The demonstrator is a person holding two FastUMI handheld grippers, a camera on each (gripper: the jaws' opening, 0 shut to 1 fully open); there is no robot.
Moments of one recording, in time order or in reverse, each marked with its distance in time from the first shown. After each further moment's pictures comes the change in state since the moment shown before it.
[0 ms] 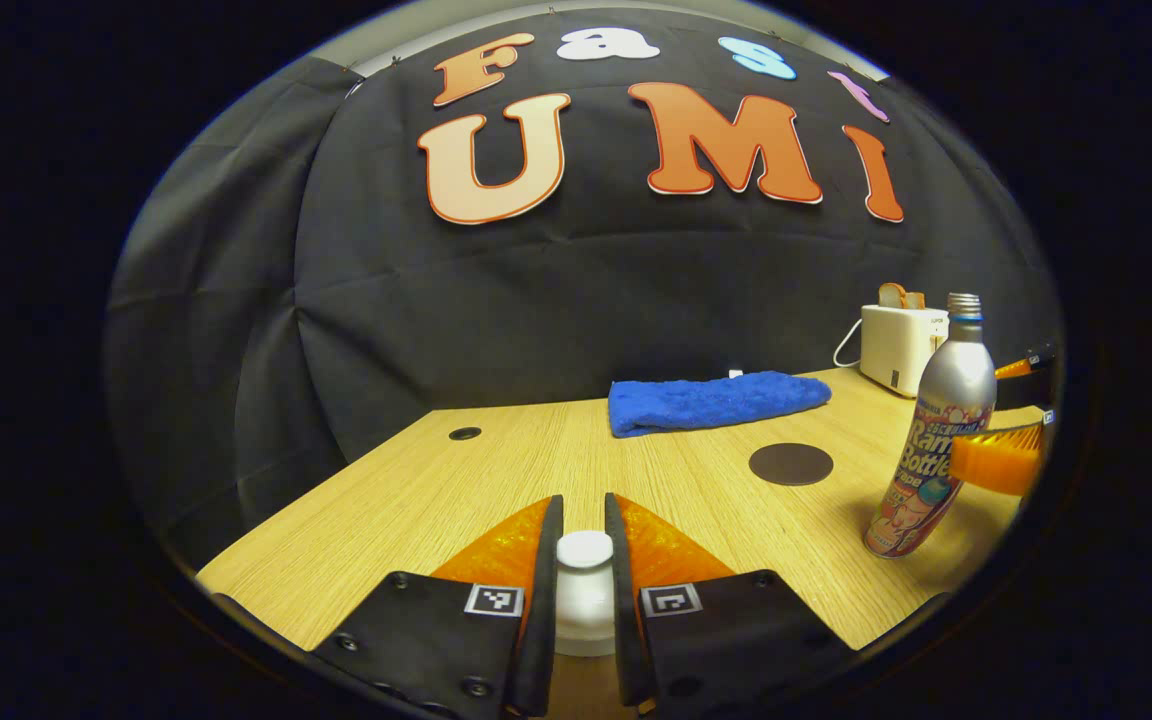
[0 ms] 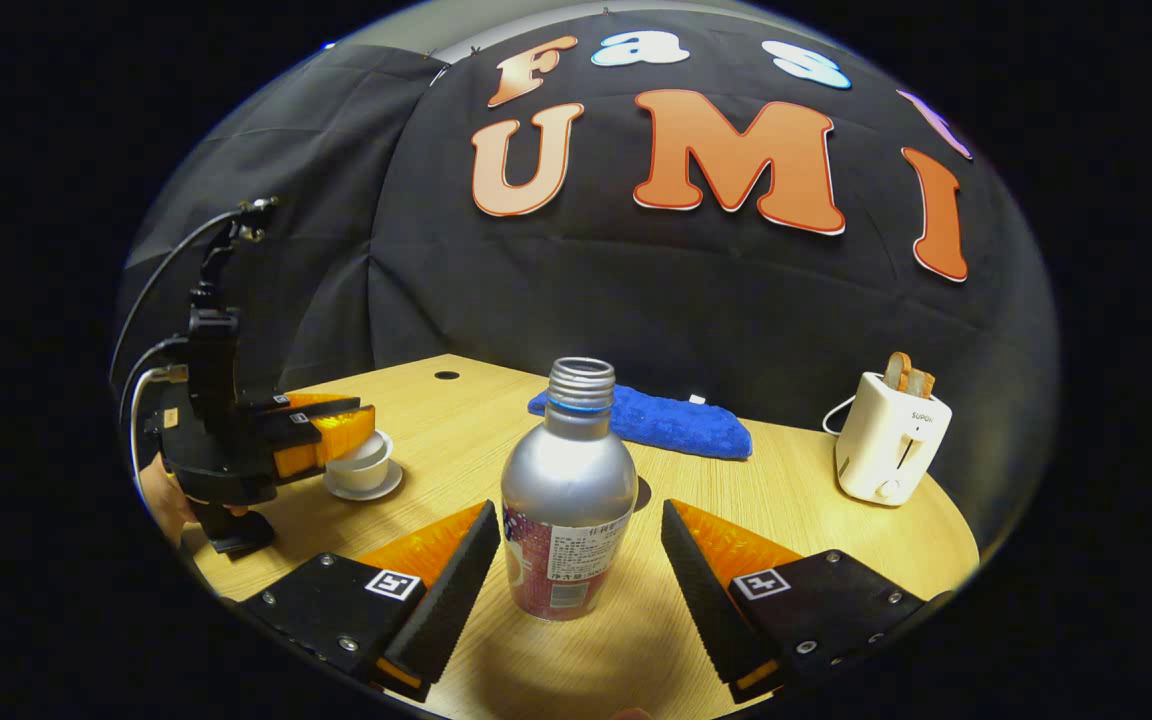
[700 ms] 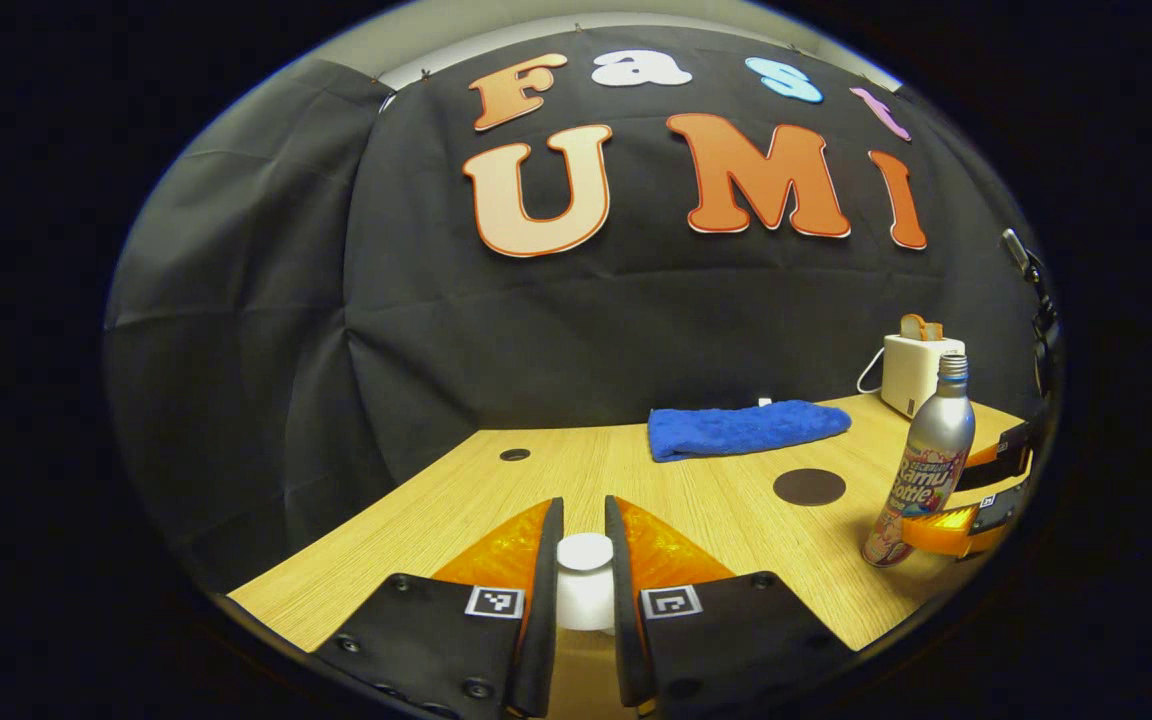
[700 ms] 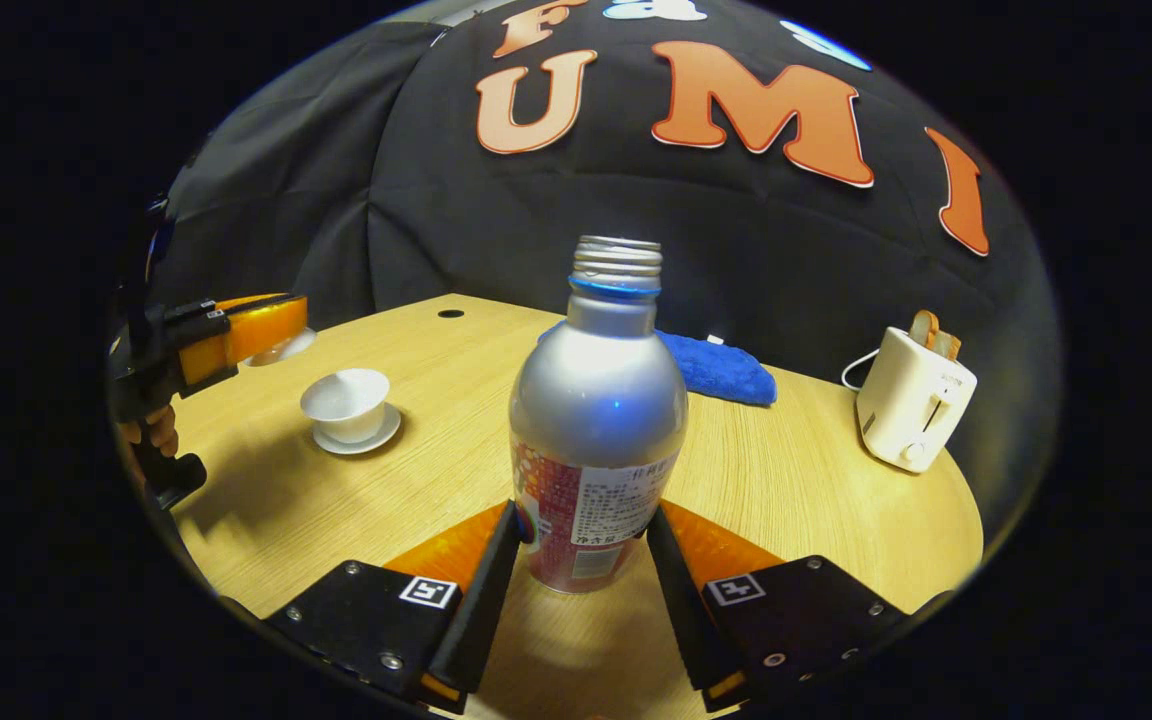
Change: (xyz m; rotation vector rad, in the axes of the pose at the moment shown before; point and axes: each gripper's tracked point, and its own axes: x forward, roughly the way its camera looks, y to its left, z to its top) left arm -0.047 0.049 0.028 -0.028 -0.034 0.100; right arm 0.009 0.021 -0.028 -0.056 0.157 0.010
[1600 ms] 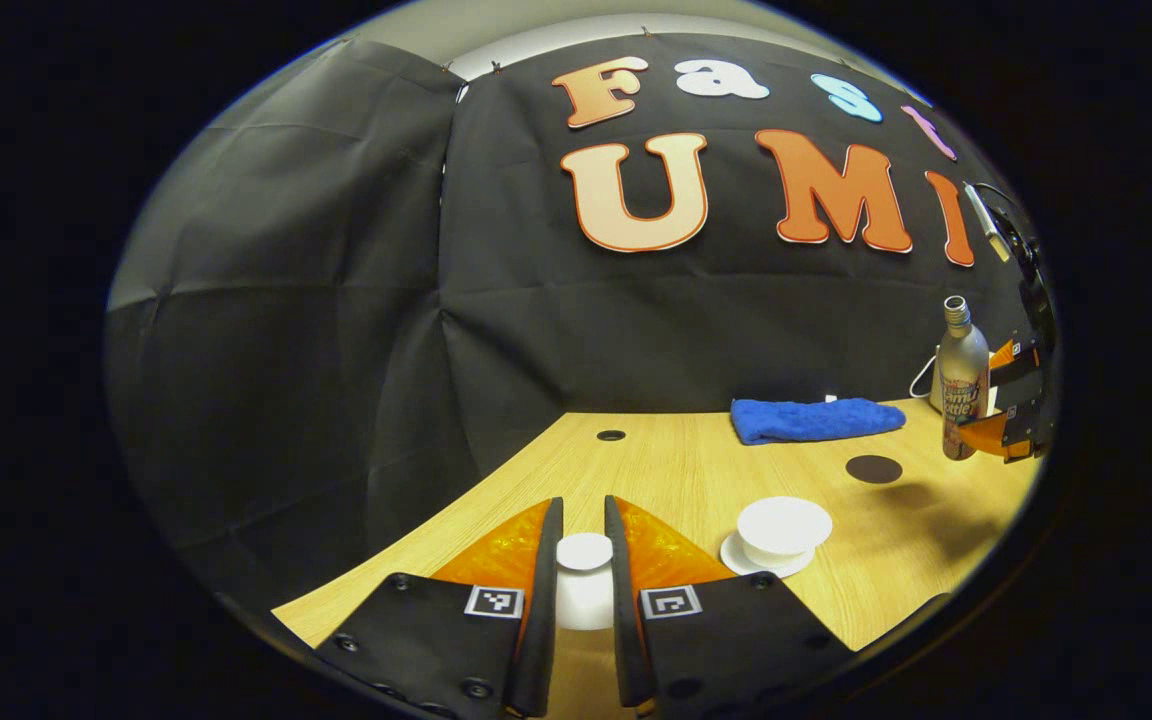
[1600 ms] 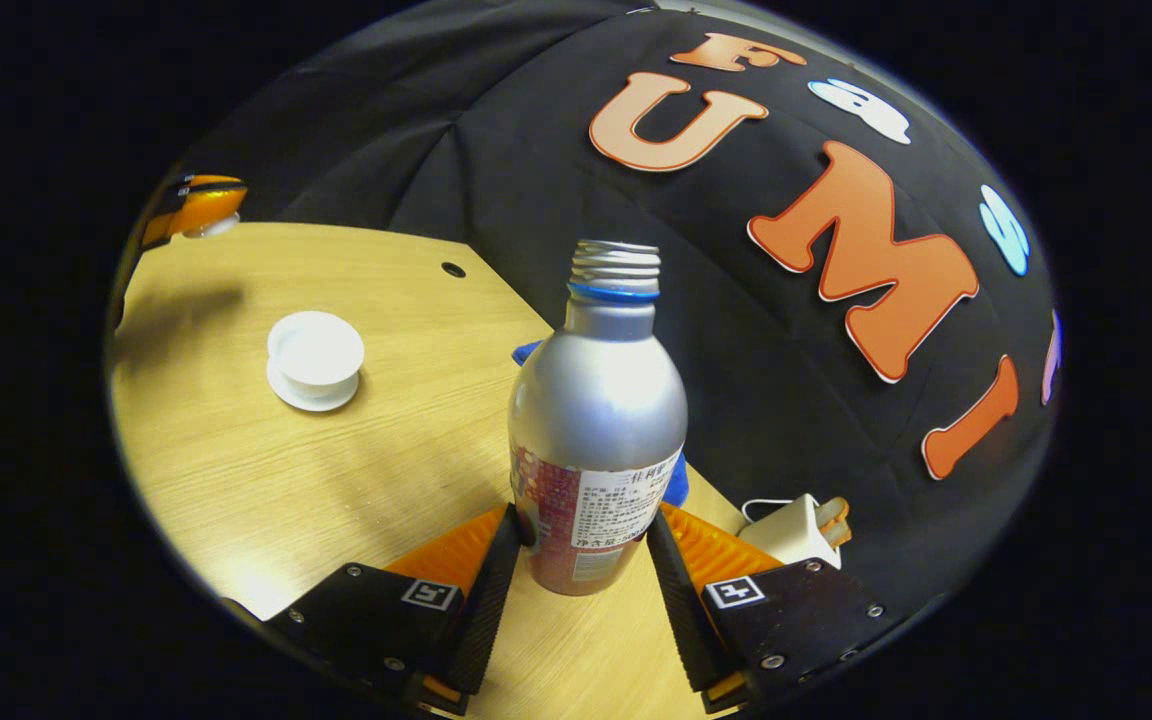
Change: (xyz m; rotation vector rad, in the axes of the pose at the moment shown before) left arm -0.052 0.119 -0.017 -0.024 0.035 0.154; right arm -0.001 -0.023 0.074 -0.556 0.035 -0.163
